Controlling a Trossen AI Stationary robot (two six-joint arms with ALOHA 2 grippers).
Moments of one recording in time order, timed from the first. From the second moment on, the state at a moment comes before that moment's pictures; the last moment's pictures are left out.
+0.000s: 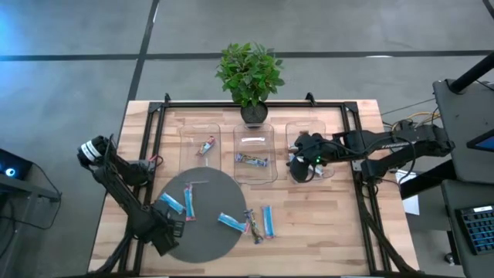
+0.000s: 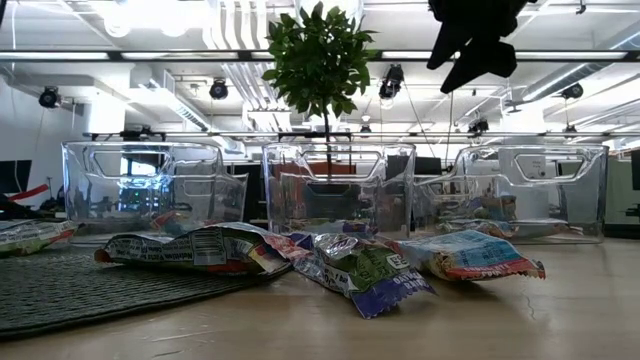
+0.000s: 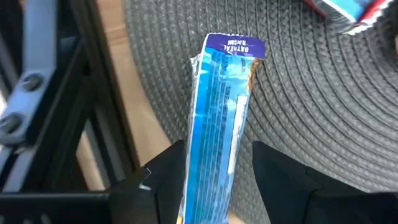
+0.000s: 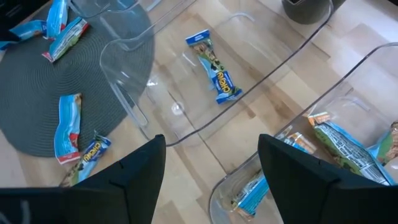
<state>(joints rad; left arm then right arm) -0.95 1.54 0.89 -0.98 0.14 -2.36 0.09 1.21 1.07 -0.77 0.24 0.71</state>
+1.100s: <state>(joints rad) -0.95 1.45 0.95 -0.97 -0.01 -2.30 0.09 1.21 1.04 -0.68 0.27 0.75</state>
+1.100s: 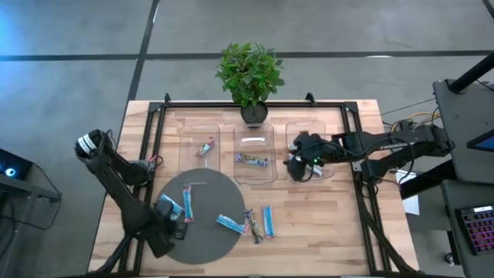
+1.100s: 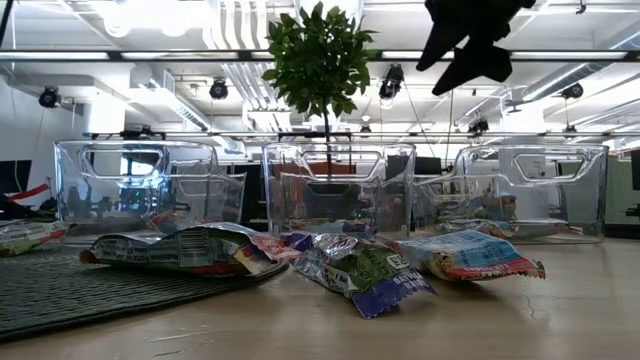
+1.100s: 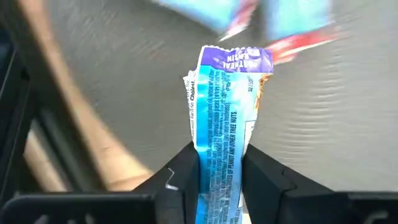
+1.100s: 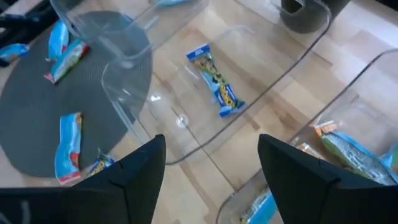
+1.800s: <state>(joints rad) 0.02 1.32 1.09 -0.42 -0.30 -1.14 0.14 1.12 1.04 -0.65 0.30 0.91</state>
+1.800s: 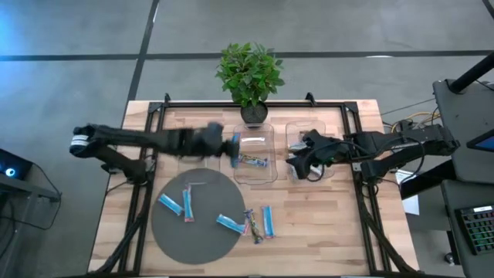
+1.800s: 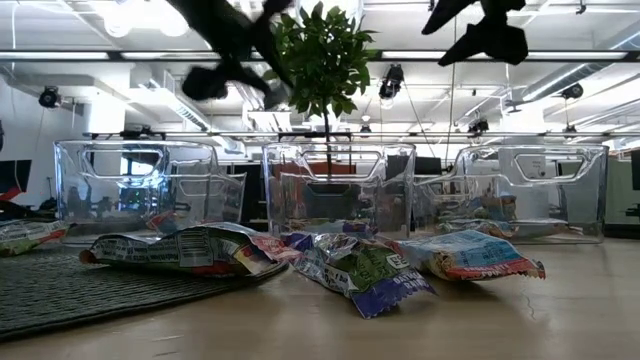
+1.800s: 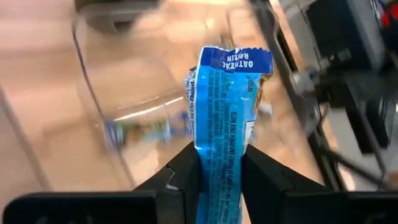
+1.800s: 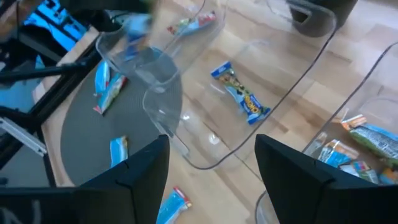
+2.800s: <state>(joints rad) 0.05 1.48 1.16 -0.31 0.12 -0.80 0.16 1.11 1.01 -0.71 0.27 0.82</state>
